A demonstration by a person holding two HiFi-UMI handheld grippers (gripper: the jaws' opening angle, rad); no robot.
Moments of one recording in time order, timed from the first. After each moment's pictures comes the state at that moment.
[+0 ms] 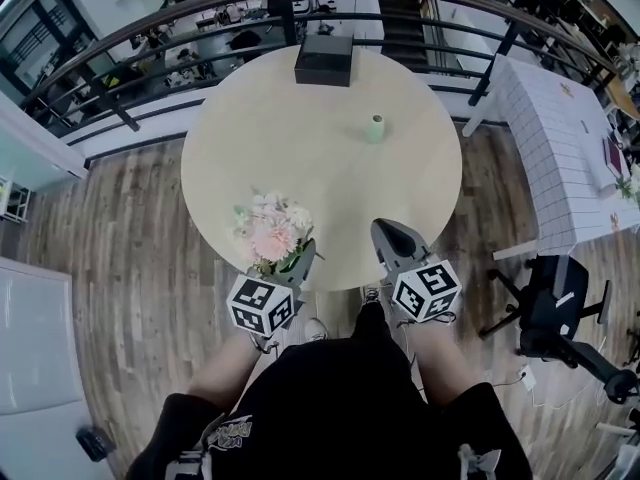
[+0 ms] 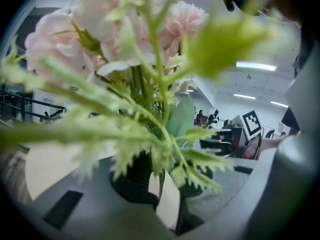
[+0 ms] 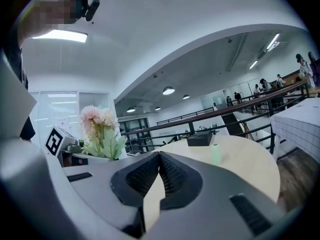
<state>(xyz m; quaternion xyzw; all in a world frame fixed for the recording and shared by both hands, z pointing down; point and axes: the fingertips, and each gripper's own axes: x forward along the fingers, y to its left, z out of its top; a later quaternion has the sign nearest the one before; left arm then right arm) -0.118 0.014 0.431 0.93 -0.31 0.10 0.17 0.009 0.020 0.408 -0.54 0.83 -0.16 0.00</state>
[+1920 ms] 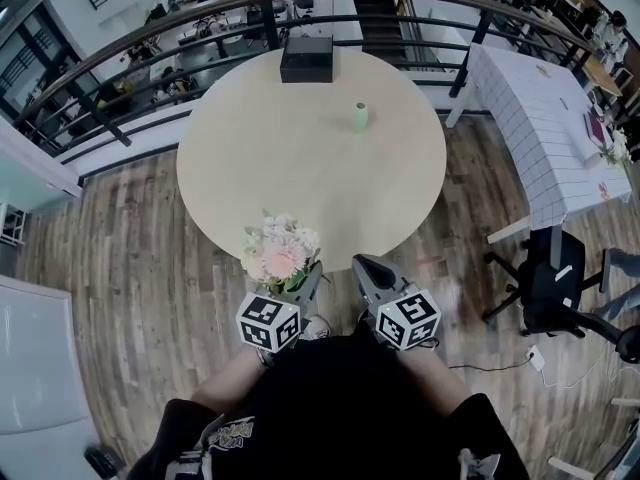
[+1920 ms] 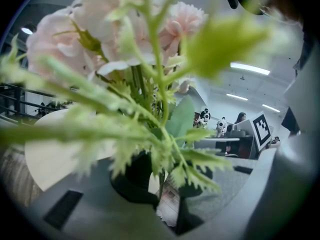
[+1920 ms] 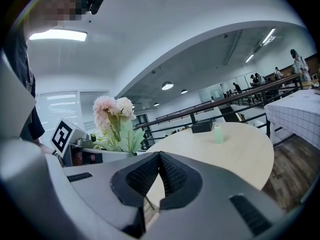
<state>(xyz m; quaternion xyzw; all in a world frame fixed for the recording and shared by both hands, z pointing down) -0.131 0.113 0.456 0.94 -0.27 0.12 0.20 -0.058 0.136 0.442 -0.54 0.82 -0.20 -0.01</state>
